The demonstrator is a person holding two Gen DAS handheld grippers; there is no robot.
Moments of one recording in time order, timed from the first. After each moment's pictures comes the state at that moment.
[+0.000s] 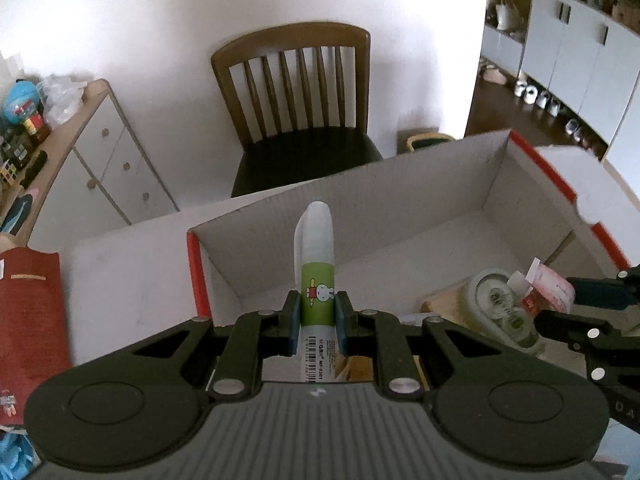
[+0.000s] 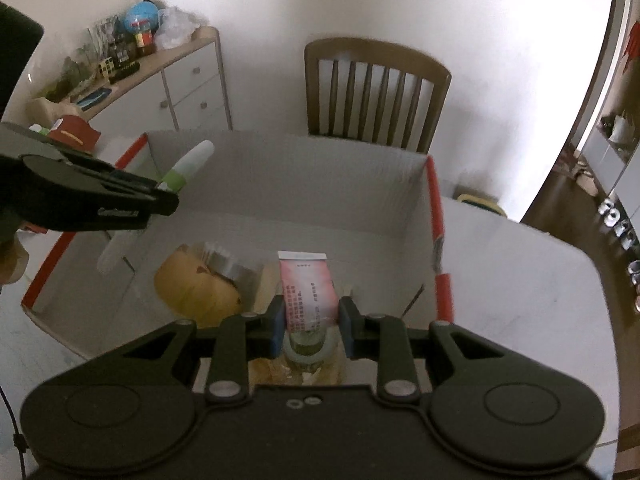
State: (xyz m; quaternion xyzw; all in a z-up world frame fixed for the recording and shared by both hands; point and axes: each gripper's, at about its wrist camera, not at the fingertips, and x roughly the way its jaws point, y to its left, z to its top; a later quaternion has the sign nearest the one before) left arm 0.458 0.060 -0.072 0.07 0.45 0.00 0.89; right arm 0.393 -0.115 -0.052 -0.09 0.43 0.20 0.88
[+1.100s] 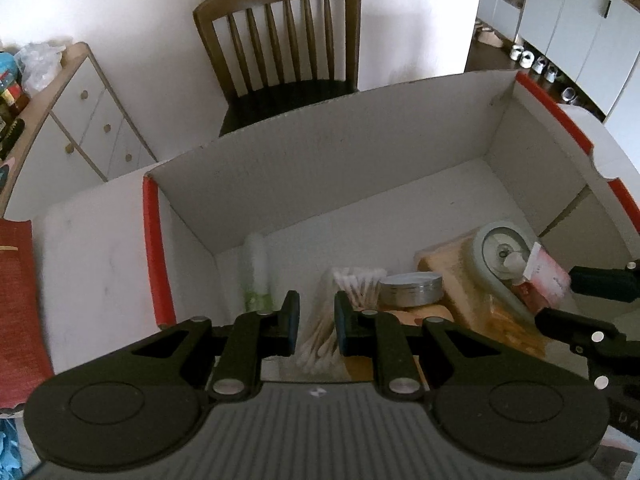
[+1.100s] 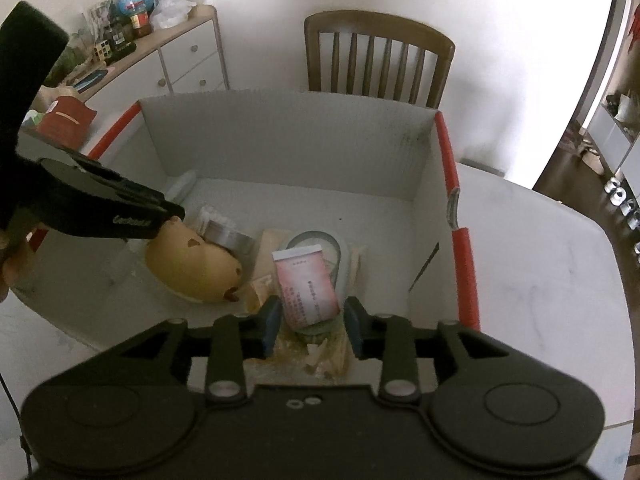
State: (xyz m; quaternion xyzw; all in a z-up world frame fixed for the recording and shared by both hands) left arm 0.465 0.061 -0.101 0.06 0.51 -0.02 0.86; right arm 0.396 -0.118 -0.063 -0.08 0.46 0.20 0.86
